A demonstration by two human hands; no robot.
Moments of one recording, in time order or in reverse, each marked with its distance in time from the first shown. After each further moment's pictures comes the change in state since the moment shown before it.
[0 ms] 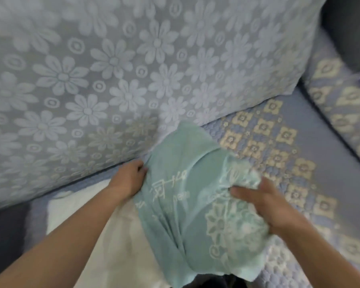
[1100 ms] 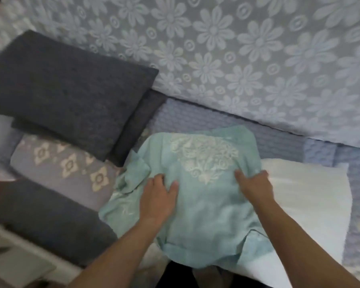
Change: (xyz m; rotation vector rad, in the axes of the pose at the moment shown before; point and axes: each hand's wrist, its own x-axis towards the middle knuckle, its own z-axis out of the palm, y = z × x) left_hand -0.272 -0.245 0.114 -0.437 0.394 -0.843; right_hand 0.073 0.195 0.299 -1.208 -0.006 0.121
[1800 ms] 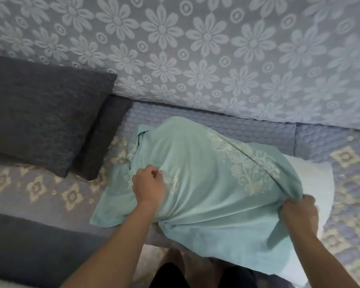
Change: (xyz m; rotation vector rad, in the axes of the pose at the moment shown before) left_hand 0.025 0.052 0.032 -0.164 0.066 0.018; right_hand -0.012 0.150 -0.081 0.015 0.402 0.303
